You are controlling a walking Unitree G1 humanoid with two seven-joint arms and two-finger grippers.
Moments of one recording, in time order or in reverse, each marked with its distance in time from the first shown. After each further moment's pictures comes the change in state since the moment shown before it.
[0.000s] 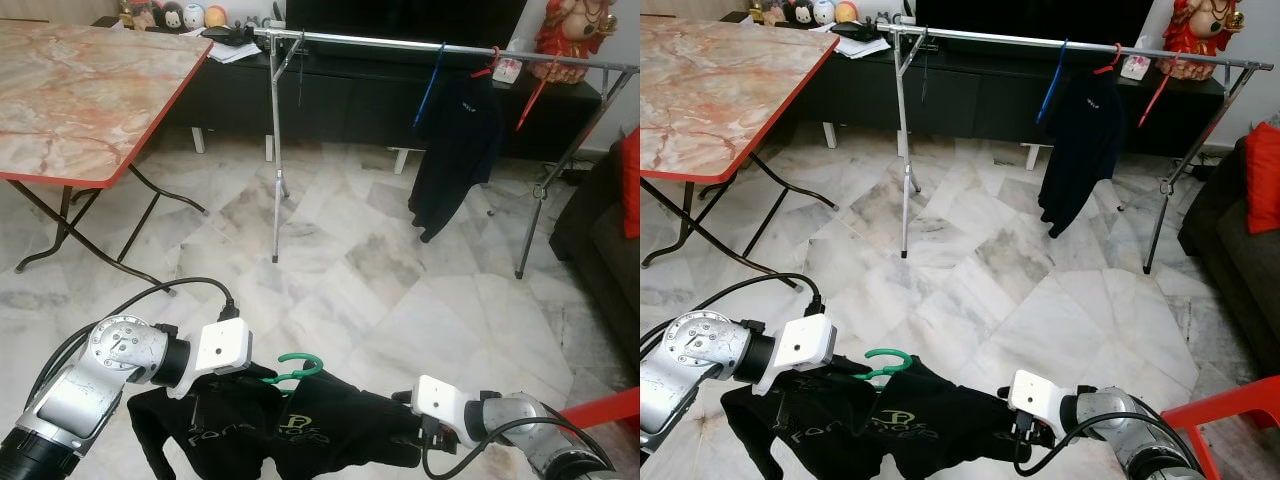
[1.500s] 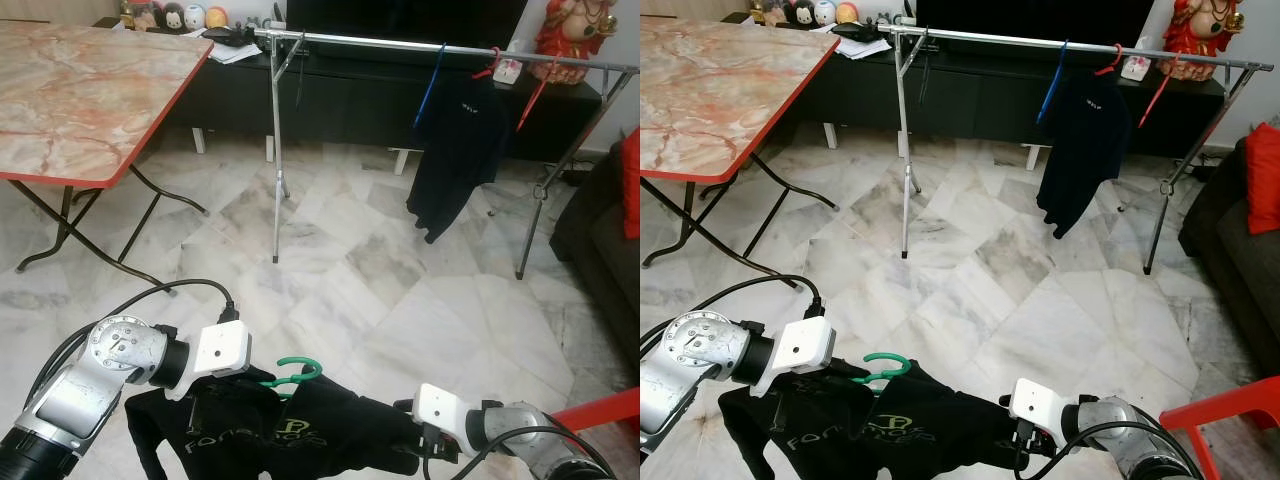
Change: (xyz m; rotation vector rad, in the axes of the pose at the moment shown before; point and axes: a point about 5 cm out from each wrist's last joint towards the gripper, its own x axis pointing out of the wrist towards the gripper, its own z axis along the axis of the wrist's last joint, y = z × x) left arm -0.001 -0.001 -0.001 0.002 0.011 -0.021; right arm 0.002 0.009 -0.008 0.023 0.013 0.005
